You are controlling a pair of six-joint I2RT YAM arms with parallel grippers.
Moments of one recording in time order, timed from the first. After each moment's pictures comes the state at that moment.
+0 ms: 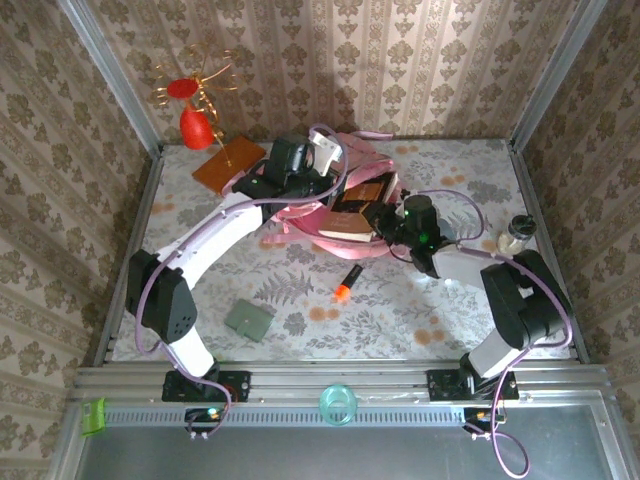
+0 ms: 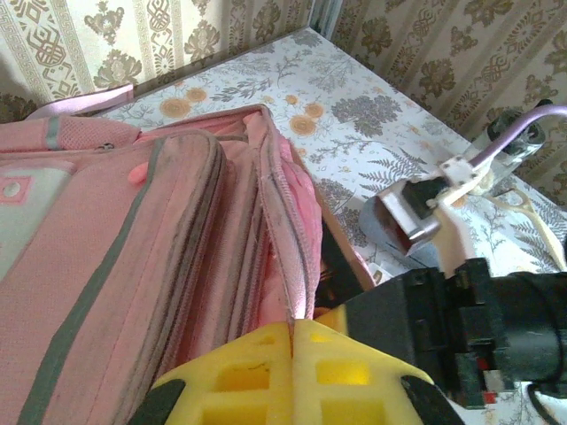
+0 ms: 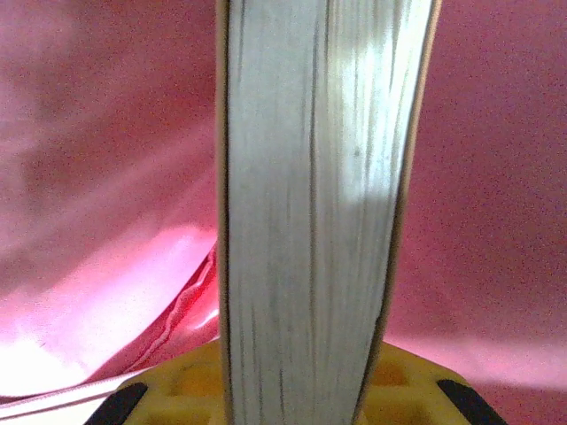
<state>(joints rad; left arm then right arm) -0.66 1.69 1.53 -0.36 0.33 -0.07 0.35 1.57 0.73 0.49 -0.29 1.23</state>
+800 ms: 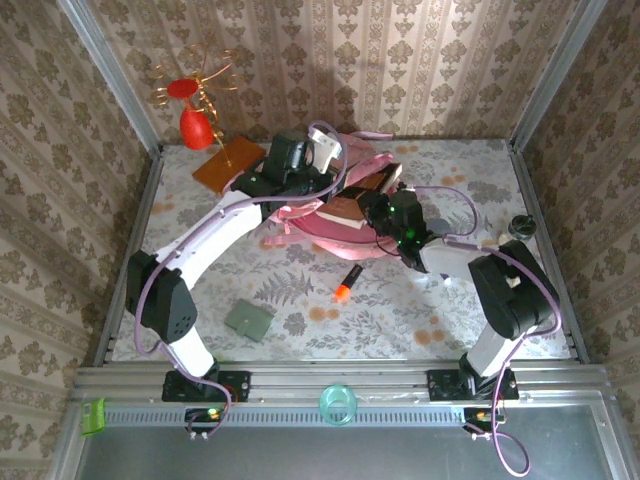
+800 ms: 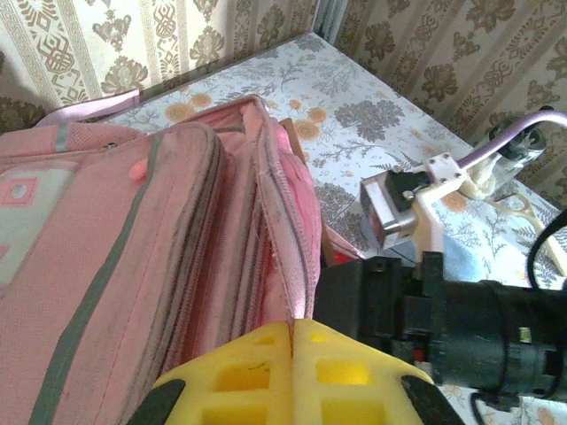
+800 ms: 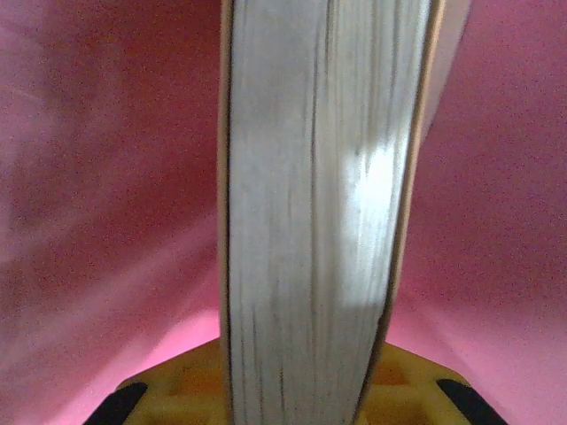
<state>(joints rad) -0.66 1.69 1.56 -0.38 0.32 -0.07 0.42 1.70 0.84 0.57 -0.05 1.29</state>
